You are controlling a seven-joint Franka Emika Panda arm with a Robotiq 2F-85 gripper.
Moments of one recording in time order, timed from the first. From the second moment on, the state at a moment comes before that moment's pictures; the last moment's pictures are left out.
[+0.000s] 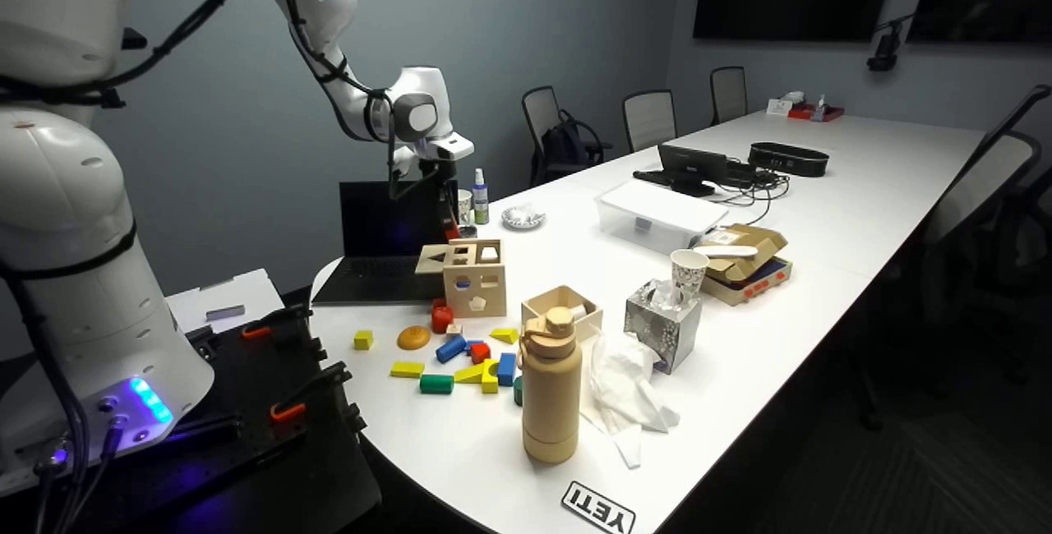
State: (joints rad) arm 0.28 0.45 0.00 -2.15 -0.10 2.69 0.89
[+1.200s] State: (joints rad) arm 0.28 0.57 0.00 -2.05 -0.02 2.69 0.81
